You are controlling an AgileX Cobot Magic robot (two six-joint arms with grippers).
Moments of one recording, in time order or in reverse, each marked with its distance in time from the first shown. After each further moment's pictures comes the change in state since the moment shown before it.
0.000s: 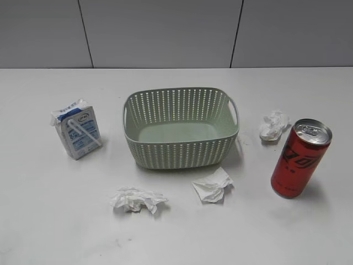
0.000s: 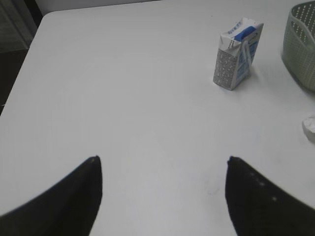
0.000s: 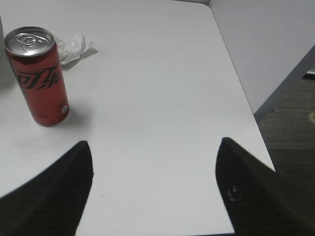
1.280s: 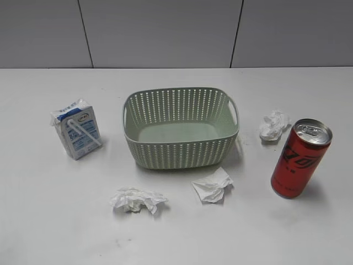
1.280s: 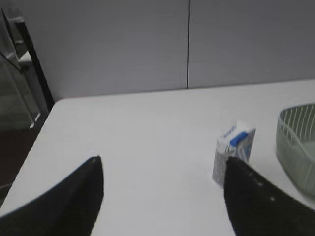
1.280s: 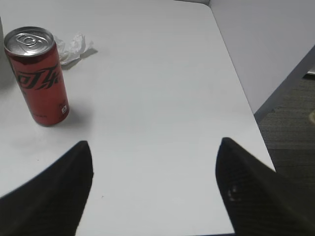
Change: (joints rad) left arm 0.000 0.144 -0.051 -0.019 -0.373 -0.011; right arm 0.000 0.000 0.000 0.000 0.000 0.000
